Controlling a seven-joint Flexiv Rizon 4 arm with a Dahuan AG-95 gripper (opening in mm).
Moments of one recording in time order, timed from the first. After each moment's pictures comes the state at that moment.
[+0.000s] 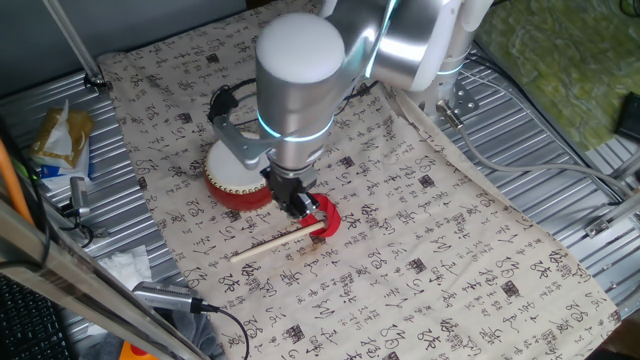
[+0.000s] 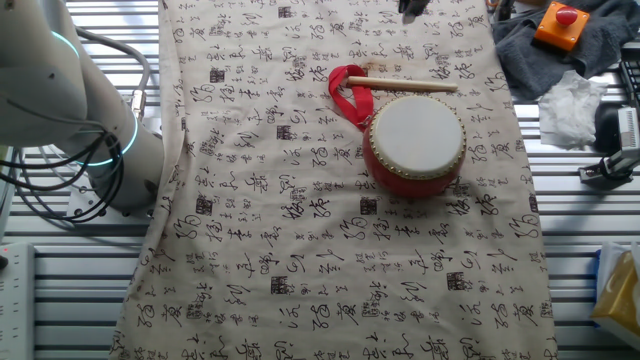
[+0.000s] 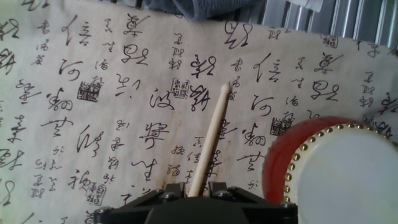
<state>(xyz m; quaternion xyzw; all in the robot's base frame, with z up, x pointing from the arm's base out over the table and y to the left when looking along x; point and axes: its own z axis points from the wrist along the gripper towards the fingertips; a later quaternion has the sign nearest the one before) 0.511 0.213 0.184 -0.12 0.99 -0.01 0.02</state>
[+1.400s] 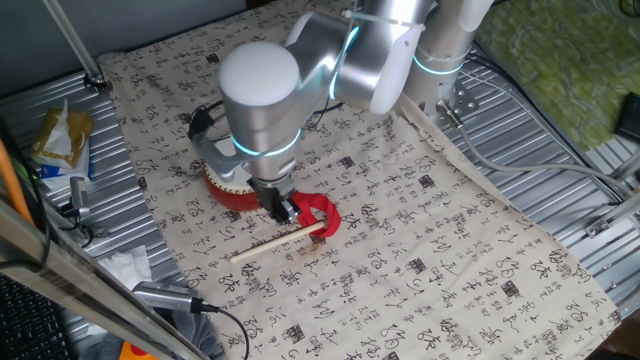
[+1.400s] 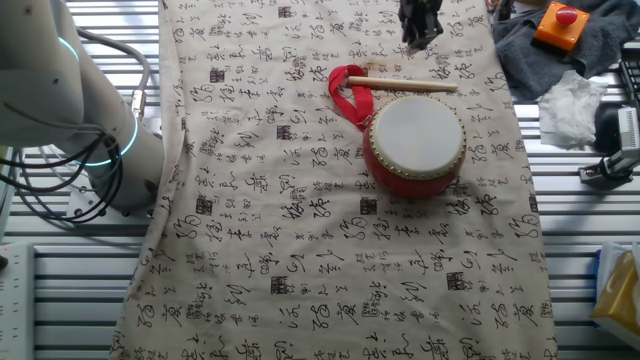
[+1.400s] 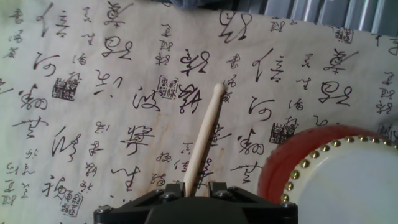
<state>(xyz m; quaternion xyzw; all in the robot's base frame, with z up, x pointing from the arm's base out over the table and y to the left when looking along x) 0.528 0.195 0.135 -0.11 0.99 0.01 0.01</state>
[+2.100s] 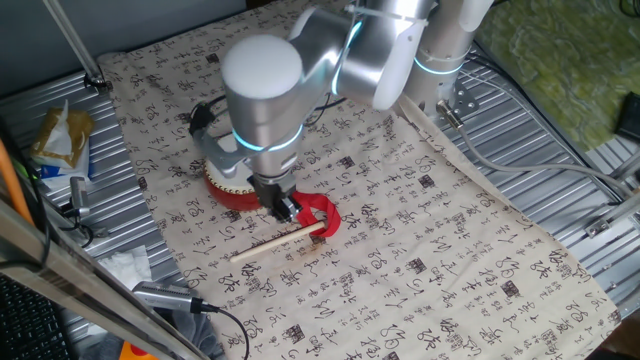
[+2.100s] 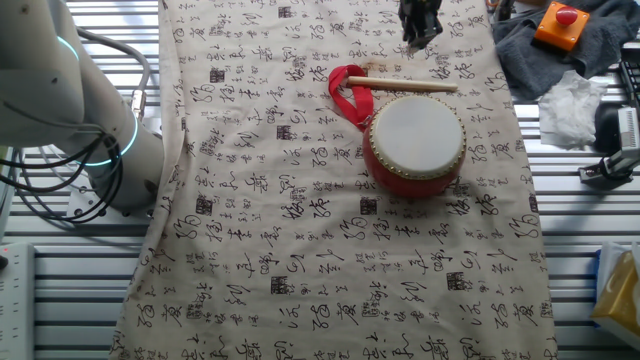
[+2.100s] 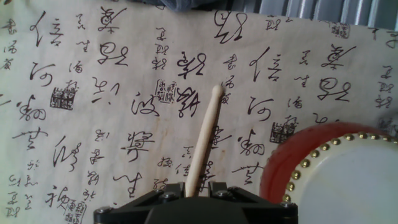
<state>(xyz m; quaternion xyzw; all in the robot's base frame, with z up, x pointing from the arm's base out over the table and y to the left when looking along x) 0.527 0.195 0.140 -0.13 0.99 0.01 0.01</state>
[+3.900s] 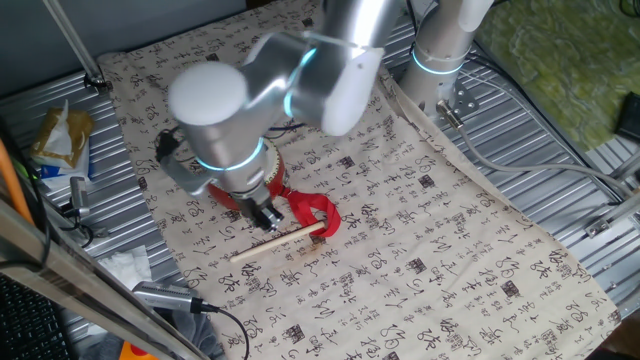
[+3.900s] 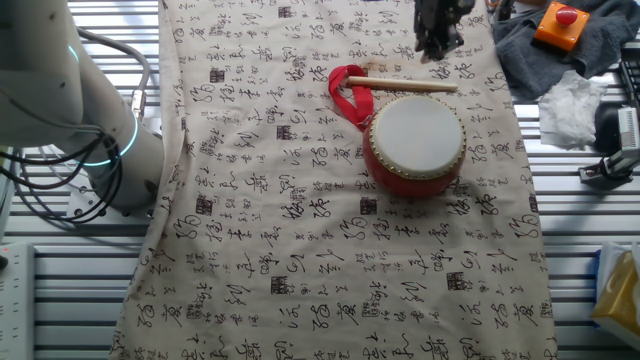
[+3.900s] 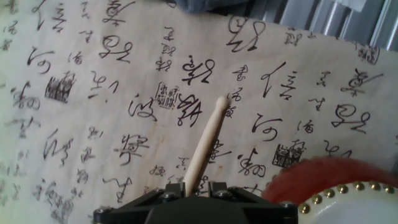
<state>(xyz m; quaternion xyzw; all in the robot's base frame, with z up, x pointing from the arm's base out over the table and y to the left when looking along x) 0.557 0.187 0.110 -0.15 0.99 0.04 -0.03</state>
